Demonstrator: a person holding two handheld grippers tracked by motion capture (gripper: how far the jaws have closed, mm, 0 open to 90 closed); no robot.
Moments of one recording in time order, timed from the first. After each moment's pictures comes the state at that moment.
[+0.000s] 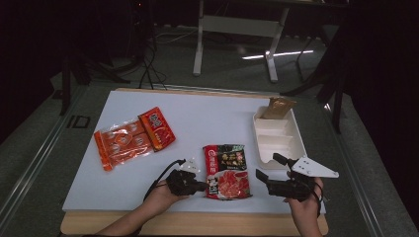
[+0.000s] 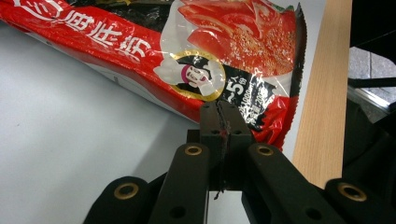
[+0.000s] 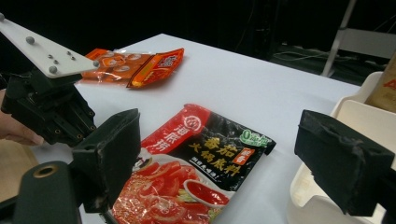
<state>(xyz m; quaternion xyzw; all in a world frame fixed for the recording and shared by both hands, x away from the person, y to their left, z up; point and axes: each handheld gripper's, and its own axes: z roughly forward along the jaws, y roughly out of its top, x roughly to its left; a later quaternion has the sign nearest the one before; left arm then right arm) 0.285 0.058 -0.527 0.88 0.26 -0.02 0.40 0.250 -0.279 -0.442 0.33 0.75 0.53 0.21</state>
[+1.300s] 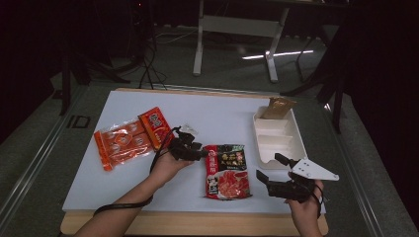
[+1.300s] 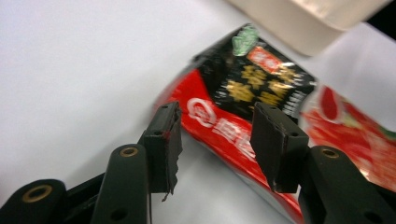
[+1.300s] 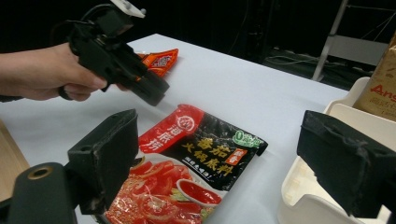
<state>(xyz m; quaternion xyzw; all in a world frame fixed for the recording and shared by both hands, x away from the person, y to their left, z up) 0.374 0.062 -0.502 0.83 0.38 0.04 0.42 0.247 -0.278 -0.443 0.33 0.75 0.53 0.23</state>
